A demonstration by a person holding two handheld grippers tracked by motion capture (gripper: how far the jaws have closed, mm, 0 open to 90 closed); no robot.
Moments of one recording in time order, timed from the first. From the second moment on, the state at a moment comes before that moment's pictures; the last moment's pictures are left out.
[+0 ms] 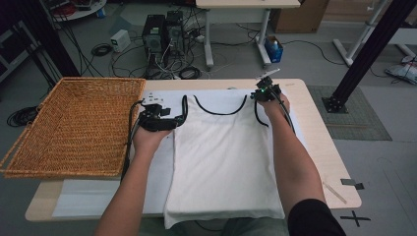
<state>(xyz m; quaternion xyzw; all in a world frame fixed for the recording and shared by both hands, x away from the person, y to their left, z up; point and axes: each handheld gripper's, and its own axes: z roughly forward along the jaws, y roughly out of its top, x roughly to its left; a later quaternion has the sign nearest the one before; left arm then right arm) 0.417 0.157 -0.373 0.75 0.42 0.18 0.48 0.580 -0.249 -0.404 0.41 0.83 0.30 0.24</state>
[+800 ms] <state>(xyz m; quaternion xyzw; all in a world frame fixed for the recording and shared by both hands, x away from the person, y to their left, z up) 0.410 0.171 -0.340 0.73 0.40 0.20 0.52 0.441 -0.275 -0.357 0.39 0.79 0.41 0.22</state>
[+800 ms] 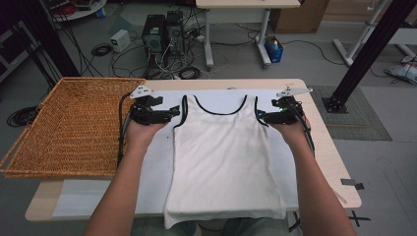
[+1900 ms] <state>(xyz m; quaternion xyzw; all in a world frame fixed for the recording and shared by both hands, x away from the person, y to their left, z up) 0.436 0.165 -0.348 0.74 0.40 0.18 0.51 0.534 -0.268 -0.393 0.40 0.81 0.37 0.20</state>
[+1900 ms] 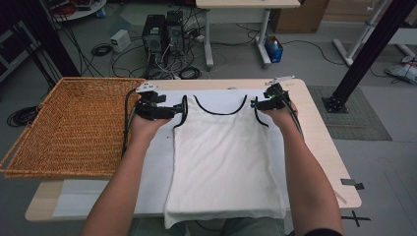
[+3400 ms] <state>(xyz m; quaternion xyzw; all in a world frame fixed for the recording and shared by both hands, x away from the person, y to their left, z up) 0.392 0.181 -0.342 0.73 0.37 0.20 0.54 0.392 -0.224 -0.381 0.29 0.82 0.40 0.28</state>
